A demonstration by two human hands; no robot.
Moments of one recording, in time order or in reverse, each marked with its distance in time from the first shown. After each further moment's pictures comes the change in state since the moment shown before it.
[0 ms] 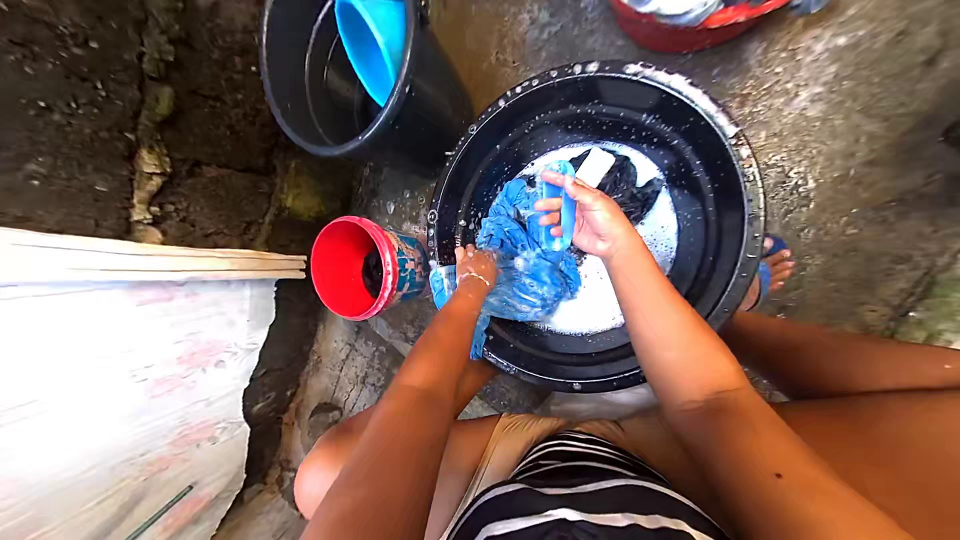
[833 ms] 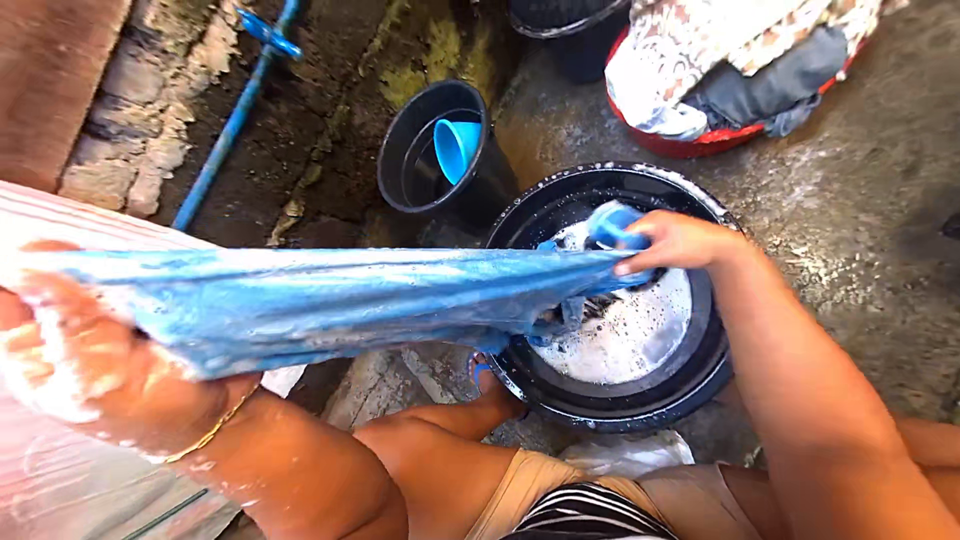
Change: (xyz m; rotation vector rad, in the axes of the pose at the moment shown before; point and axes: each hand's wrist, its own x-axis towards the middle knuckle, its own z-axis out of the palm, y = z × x) left_hand -0.342 -0.117 -0.189 -1.203 1.644 0.551; right_hand -0.073 -0.124 0.010 -1.108 -0.473 -0.390
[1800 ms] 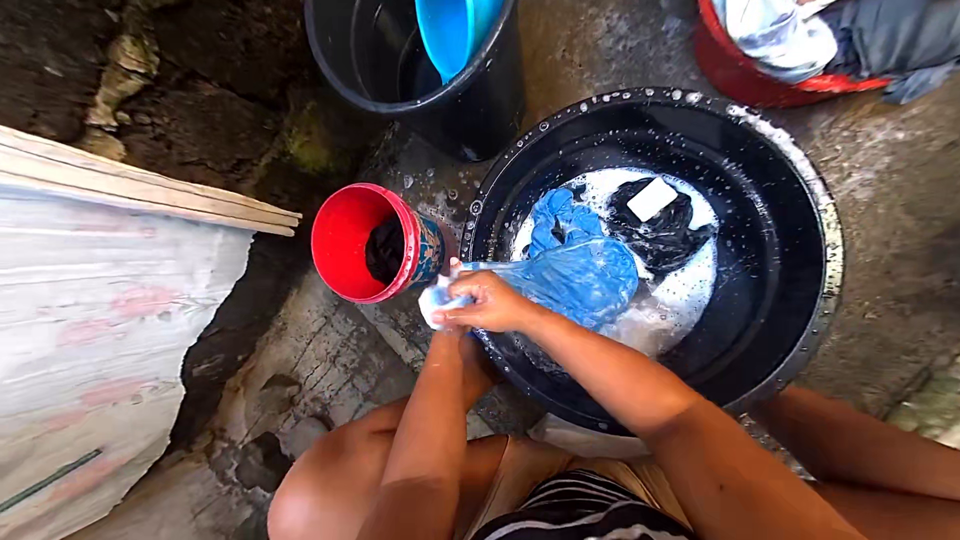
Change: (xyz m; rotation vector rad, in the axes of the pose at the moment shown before) left_hand -0.204 -0.241 0.078 0.398 -0.361 -1.774; right_hand 0.151 0.050 0.267 0.267 -0.037 0.018
